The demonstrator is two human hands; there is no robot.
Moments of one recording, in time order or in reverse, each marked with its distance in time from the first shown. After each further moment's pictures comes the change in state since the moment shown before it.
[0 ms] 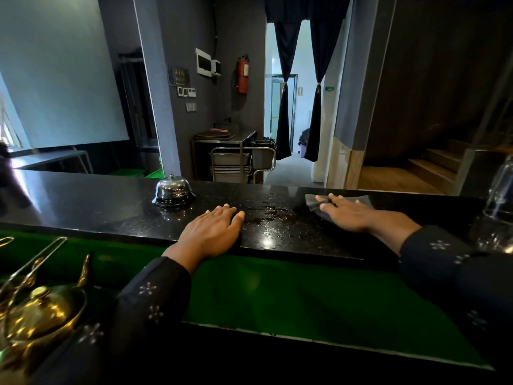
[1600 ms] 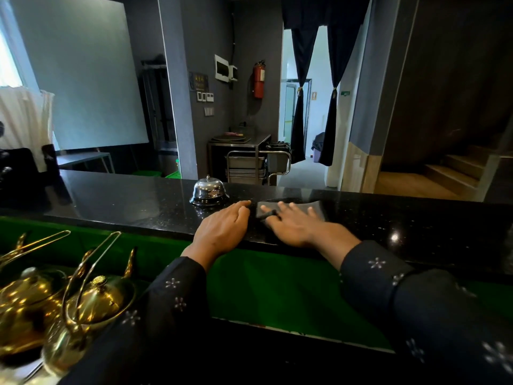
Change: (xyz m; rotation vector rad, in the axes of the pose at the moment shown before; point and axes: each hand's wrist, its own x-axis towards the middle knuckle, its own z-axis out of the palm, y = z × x) left_hand -0.023 -0.038 -0.024 -0.229 0.200 -0.041; right_hand -0.014 -0.163 0.043 -0.088 -0.024 -0.227
